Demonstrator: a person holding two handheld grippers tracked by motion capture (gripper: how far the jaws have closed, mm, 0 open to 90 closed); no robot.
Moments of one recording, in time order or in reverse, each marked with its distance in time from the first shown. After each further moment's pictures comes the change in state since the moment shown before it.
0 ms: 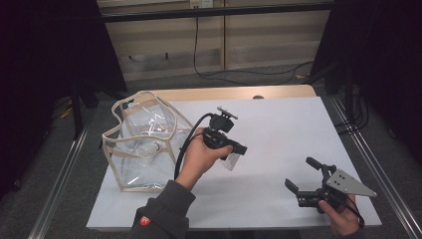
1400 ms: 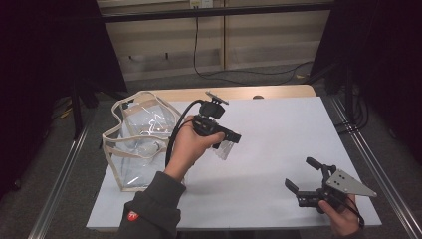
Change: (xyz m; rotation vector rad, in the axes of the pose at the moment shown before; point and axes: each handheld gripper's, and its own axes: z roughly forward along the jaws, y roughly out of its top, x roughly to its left) left arm 0.004 0.017 -0.040 -0.037 0.001 -0.011; right arm 0.000 0.000 0.000 -0.002 0.001 0.000
